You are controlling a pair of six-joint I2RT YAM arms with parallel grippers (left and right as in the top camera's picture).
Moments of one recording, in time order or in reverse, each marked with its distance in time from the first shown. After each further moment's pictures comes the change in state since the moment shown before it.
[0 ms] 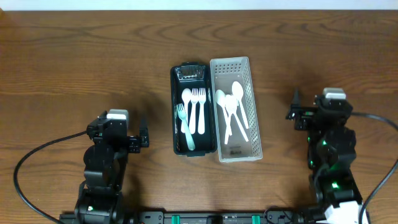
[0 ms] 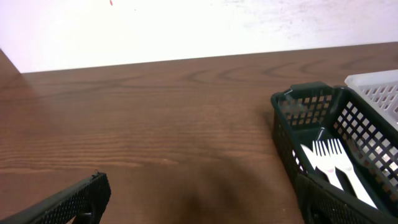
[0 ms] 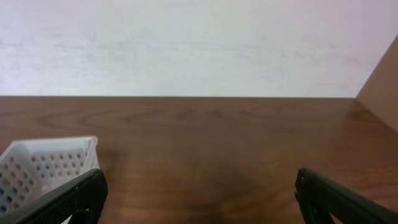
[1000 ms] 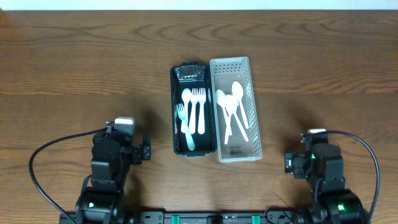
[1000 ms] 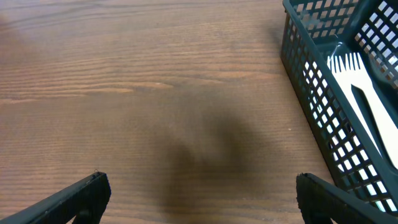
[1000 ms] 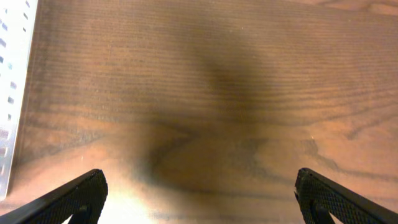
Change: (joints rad) left arm 0.000 0.037 0.000 -0.243 0.000 0.000; right arm 0.000 -0.239 -0.029 -0.880 0.000 0.000
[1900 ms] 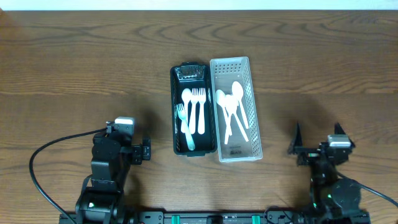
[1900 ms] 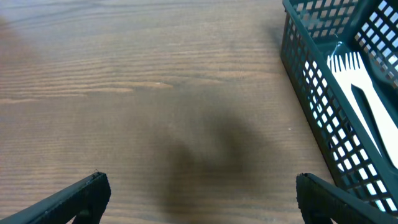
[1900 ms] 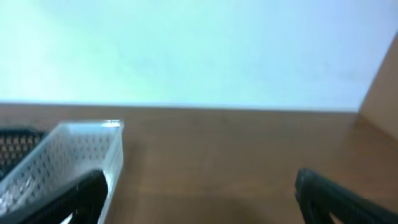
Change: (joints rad) left arm 0.000 0.000 0.000 0.000 0.000 0.000; right arm 0.000 -0.467 -0.212 0.575 -0.072 -0.014
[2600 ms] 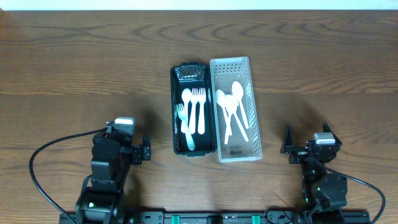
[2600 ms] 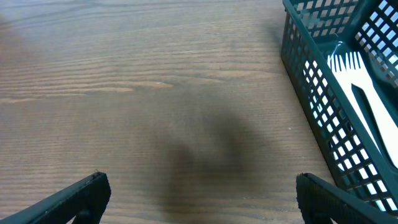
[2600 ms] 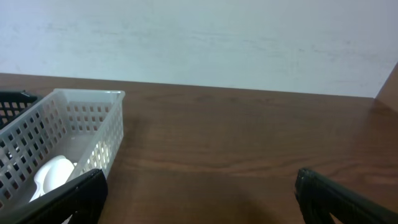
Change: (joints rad) left arm 0.000 0.000 0.000 -0.001 0.000 0.000; right arm 0.000 0.002 -0.151 0.104 -0.026 -0.025
